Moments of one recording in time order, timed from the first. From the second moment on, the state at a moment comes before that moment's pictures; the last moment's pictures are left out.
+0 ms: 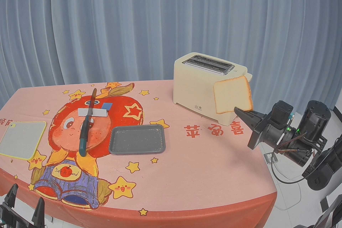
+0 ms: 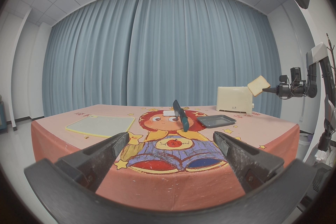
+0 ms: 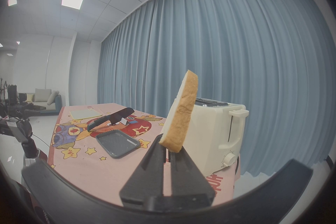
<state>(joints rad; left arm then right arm) 0.00 0.02 -0.02 0.00 0.00 -0.01 0.50 1.80 -0.38 -1.39 0.13 -0.02</state>
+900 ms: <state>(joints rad) 0.00 0.02 -0.02 0.00 0.00 -0.01 0.47 1.80 -0.38 -1.39 0.13 -0.02</state>
